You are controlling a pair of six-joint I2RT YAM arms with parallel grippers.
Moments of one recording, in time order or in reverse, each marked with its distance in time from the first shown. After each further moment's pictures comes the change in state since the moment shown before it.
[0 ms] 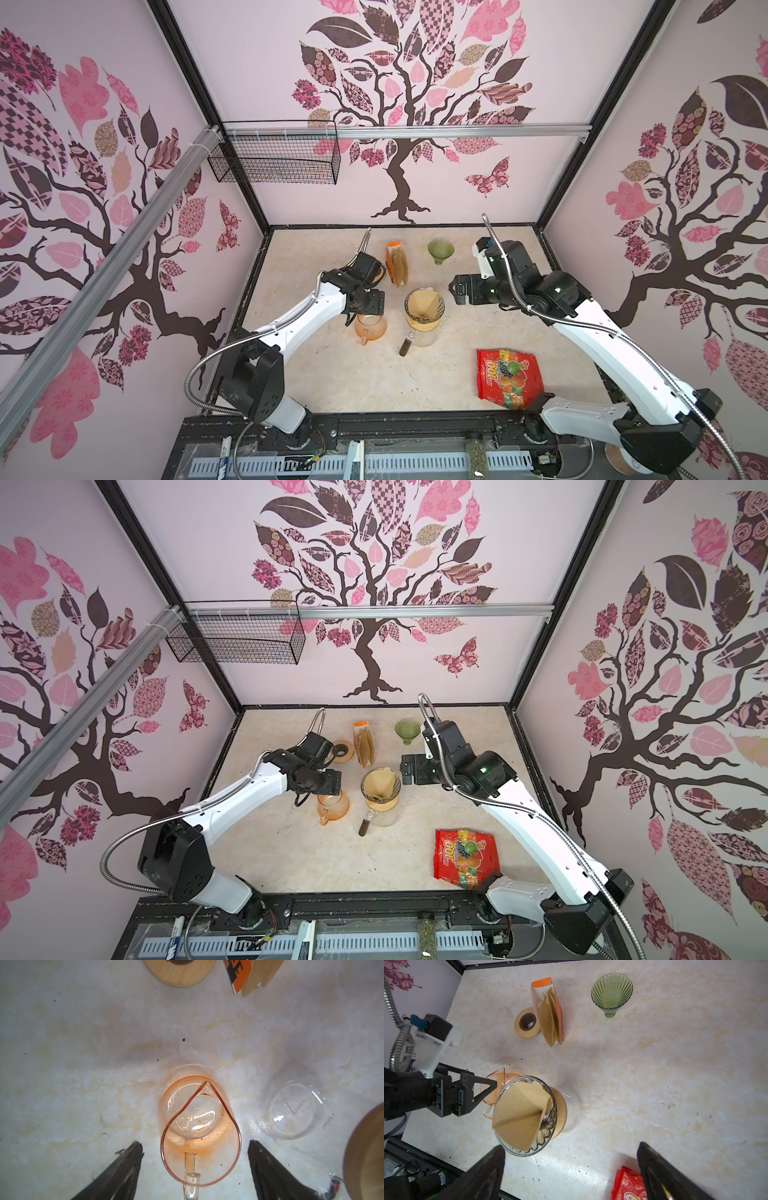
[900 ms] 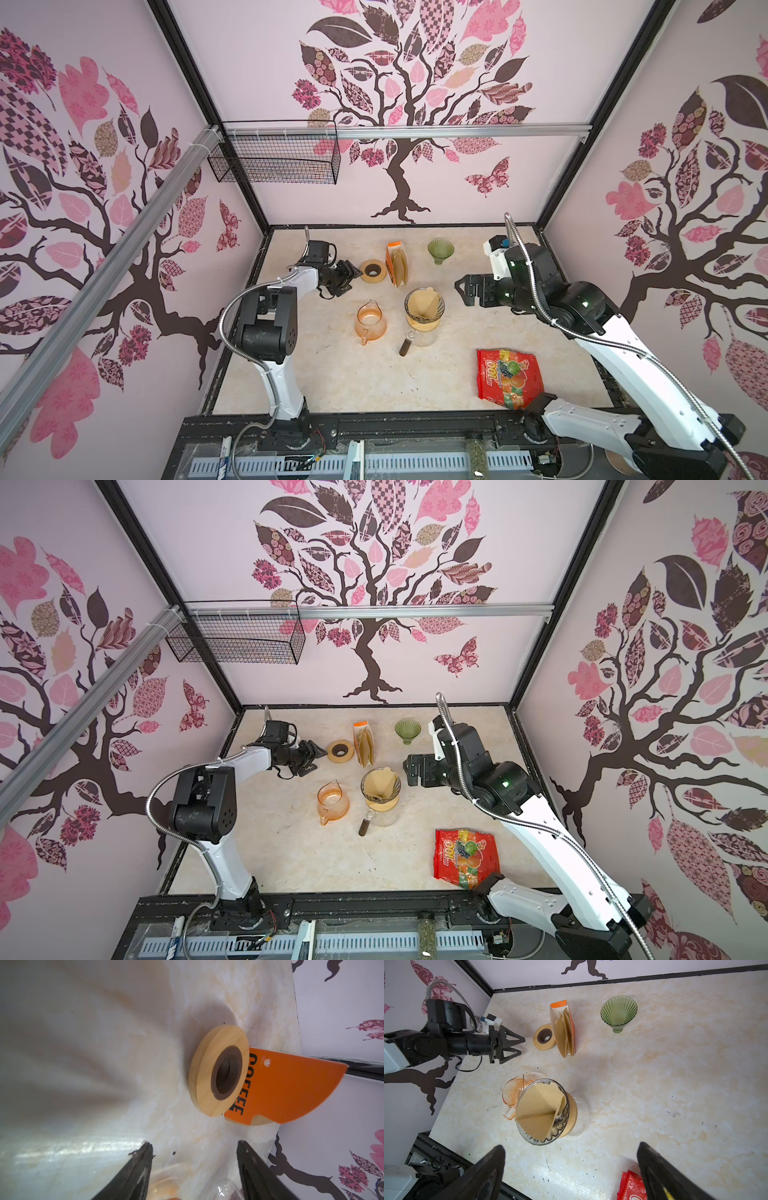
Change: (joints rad) left arm 0.457 0.420 0.021 0.570 0.632 -0.386; right arm 0.000 -0.119 0.000 0.013 -0.030 -0.003
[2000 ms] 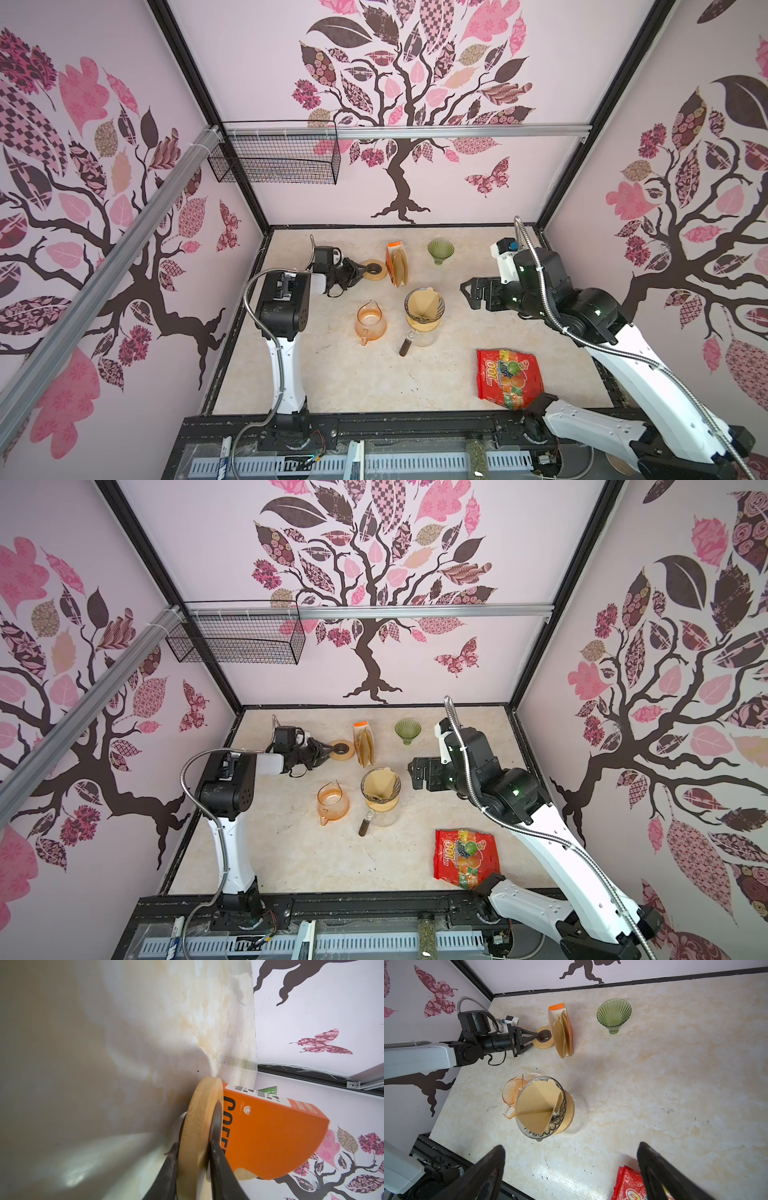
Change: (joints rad) left arm 0.002 0.221 0.003 0.514 0.155 -0.223; right arm 0.000 -0.040 -0.010 -0.022 0.015 0.004
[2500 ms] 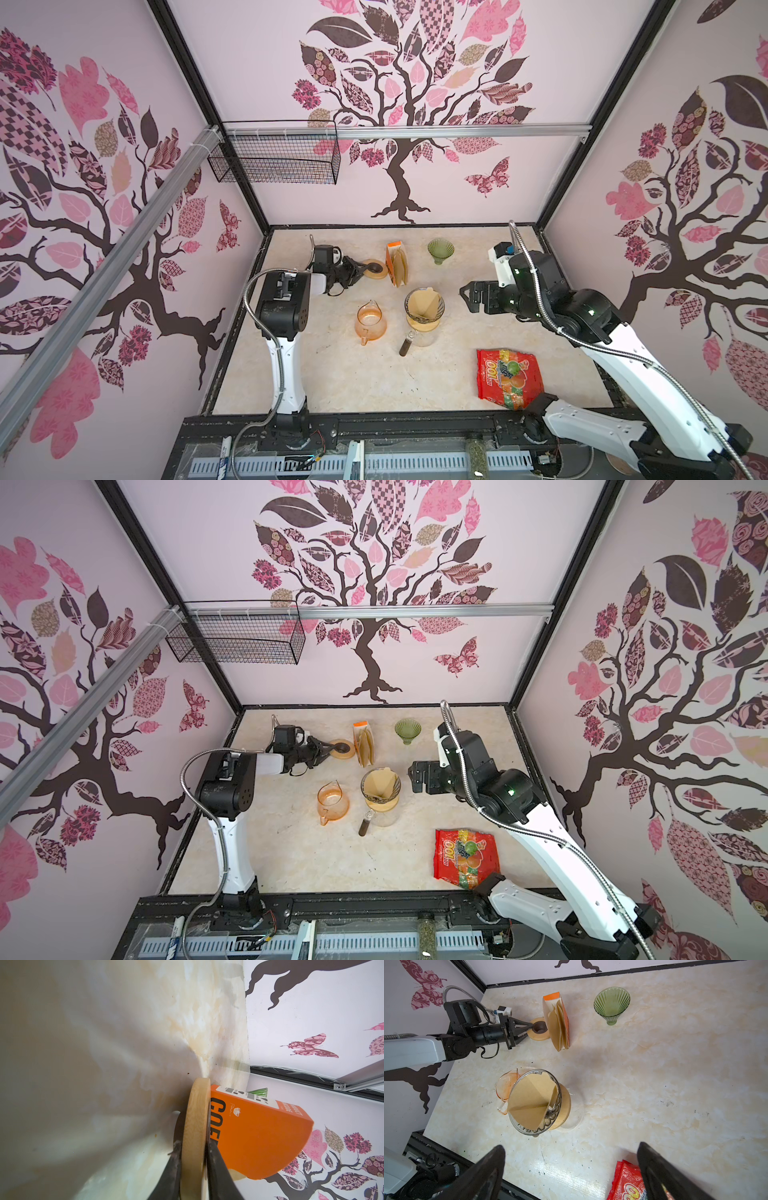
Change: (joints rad) left arm 0.003 0.000 0.000 0.034 0.010 -0.053; right arm 0.000 -0.003 -0.040 -0.004 0.000 0.009
